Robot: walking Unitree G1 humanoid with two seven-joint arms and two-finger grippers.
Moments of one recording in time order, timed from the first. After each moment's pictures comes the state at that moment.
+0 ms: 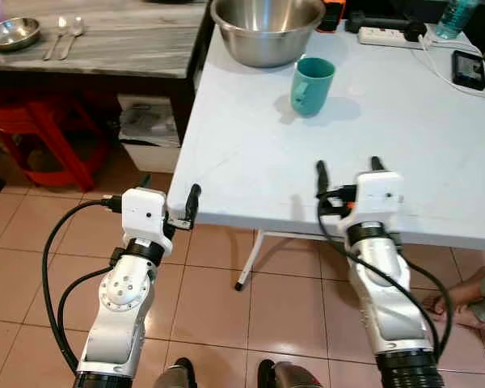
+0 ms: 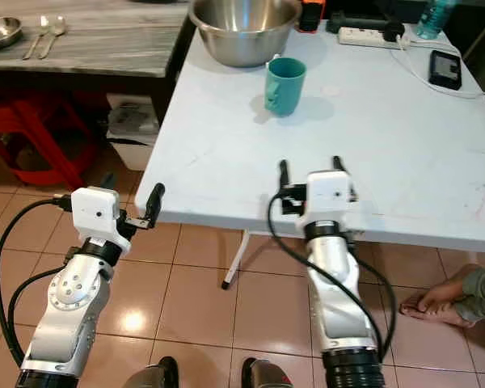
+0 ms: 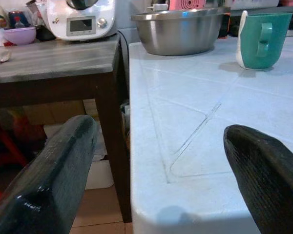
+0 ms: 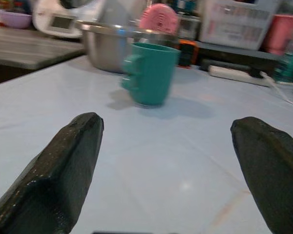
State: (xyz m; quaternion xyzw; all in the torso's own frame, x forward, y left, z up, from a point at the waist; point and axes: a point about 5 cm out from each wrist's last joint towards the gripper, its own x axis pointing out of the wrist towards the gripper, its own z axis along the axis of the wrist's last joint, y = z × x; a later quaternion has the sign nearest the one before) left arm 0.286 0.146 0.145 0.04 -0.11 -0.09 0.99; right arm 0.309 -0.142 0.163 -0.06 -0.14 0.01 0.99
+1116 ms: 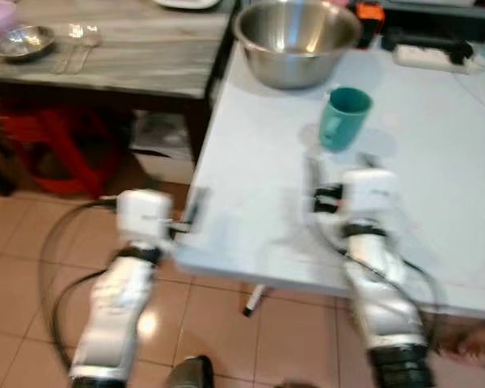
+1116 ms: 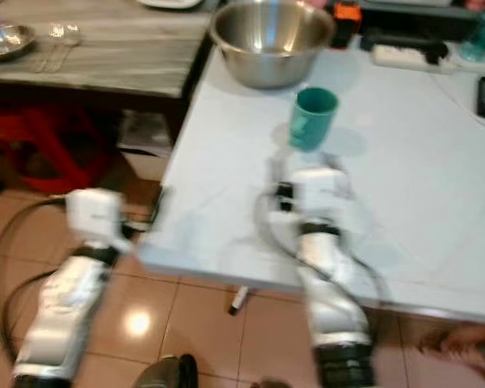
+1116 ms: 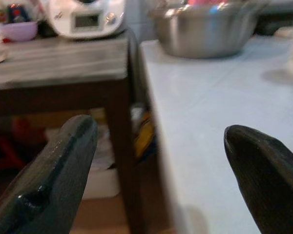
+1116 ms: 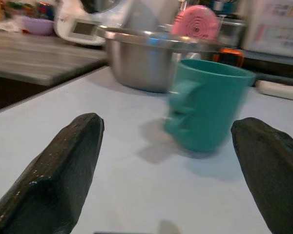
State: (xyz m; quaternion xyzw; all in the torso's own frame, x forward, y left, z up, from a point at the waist) left arm 0.281 0.150 0.143 0.03 -0.10 -0.10 0.99; right arm 0.311 -0.124 0.165 -0.06 -0.15 0.04 0.99
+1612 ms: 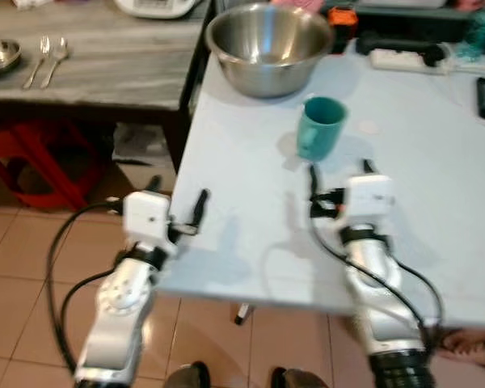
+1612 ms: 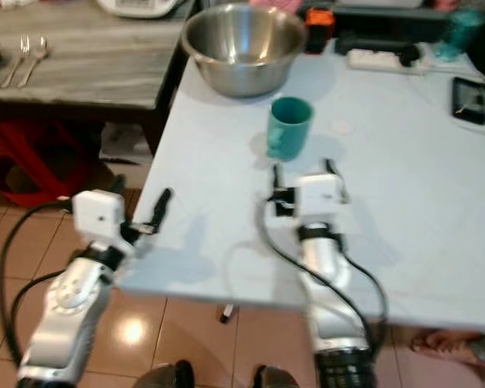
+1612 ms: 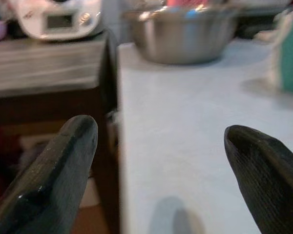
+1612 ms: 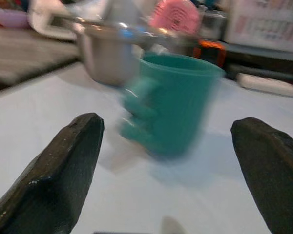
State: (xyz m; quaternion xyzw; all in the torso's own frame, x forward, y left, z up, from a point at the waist) left arm 0.280 0.144 0.143 0.03 -0.10 -0.12 0.99; right arm 0.311 -0.125 0.163 -0.06 -0.15 0.03 0.99
